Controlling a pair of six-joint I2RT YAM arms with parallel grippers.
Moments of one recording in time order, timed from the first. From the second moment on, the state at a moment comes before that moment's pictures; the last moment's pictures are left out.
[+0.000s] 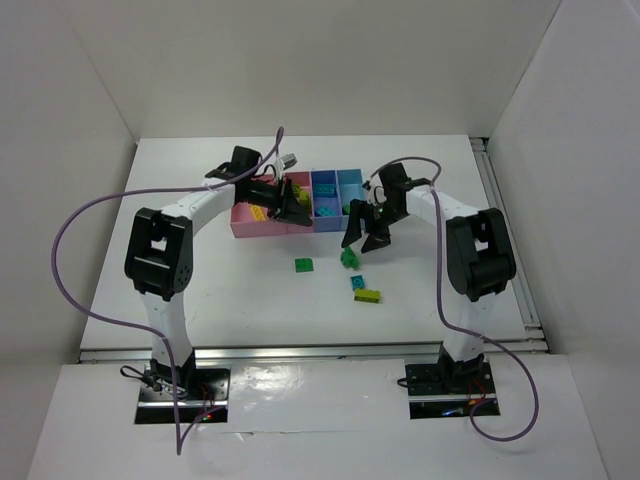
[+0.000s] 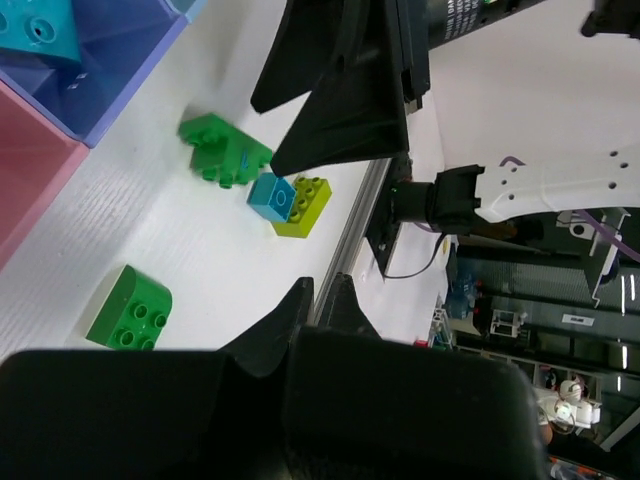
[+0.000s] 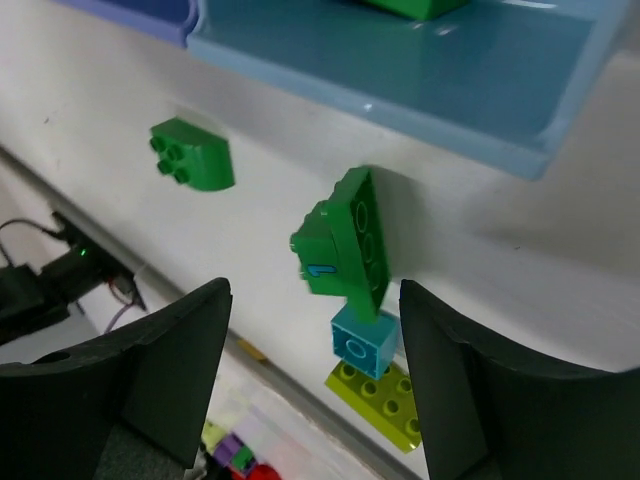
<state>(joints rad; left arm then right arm) -0.26 1.97 1.49 -0.45 1.12 -0.31 0.27 1.91 1.32 -0.66 -0.62 0.29</state>
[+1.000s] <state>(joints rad) 0.02 1.63 1.23 -0.56 0.55 -0.37 0.83 2.03 1.53 -0.66 0.09 0.04</state>
